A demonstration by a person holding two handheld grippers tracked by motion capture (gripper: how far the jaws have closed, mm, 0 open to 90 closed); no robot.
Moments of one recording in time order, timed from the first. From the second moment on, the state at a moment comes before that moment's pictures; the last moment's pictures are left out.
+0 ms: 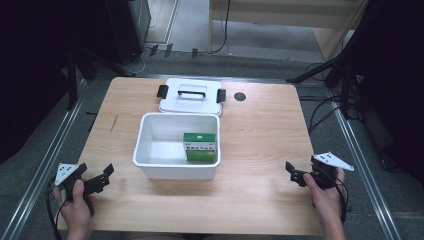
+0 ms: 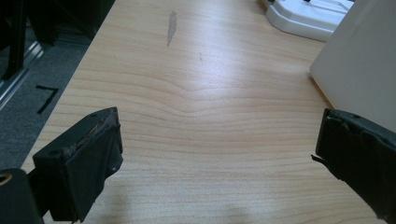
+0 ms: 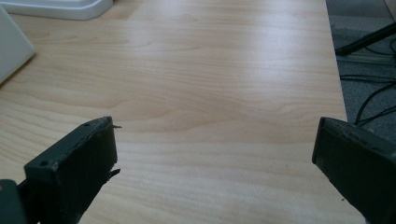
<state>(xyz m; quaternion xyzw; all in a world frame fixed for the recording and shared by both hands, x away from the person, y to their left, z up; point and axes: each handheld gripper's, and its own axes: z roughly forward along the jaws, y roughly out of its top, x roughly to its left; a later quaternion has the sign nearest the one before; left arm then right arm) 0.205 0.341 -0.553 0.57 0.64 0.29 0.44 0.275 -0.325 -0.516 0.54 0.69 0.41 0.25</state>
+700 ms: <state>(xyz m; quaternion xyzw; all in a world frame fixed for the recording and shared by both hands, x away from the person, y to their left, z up) 0.206 0.341 -0.553 0.57 0.64 0.28 0.44 0.240 -0.349 -0.536 0.55 0.68 0.42 0.26</state>
